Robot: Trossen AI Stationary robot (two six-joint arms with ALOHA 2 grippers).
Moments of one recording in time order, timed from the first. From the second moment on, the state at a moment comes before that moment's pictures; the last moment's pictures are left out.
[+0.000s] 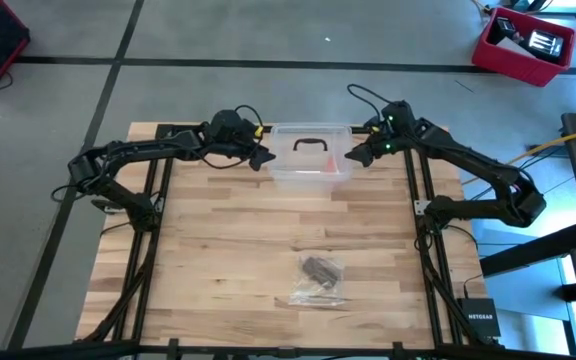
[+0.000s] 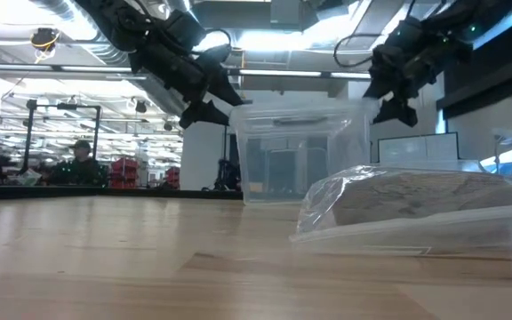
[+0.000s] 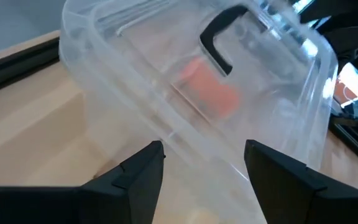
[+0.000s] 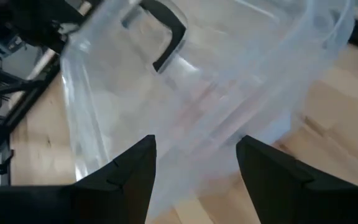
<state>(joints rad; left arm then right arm) 0.55 1.46 0.92 0.00 0.30 -0.41 -0.83 1.14 0.82 -0.44 -0.57 0.23</state>
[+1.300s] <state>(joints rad) 0.41 1.04 0.92 -0.07 0.19 -0.18 -0.43 0.97 1.00 -0.32 -0.43 0.10</state>
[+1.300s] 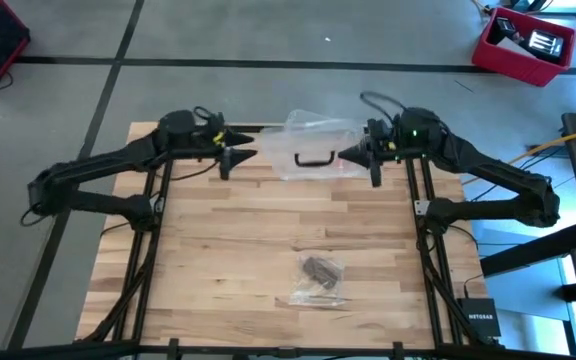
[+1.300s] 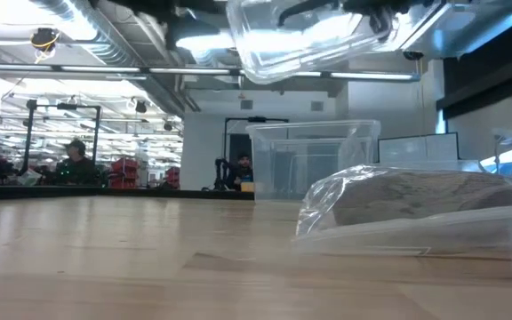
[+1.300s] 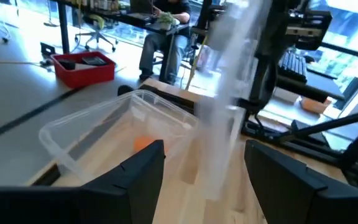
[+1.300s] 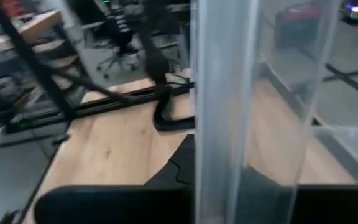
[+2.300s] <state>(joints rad) 0.12 0.92 0.92 -0.47 -0.09 -0.18 0.14 1.75 0.90 0.35 0.42 -0.49</state>
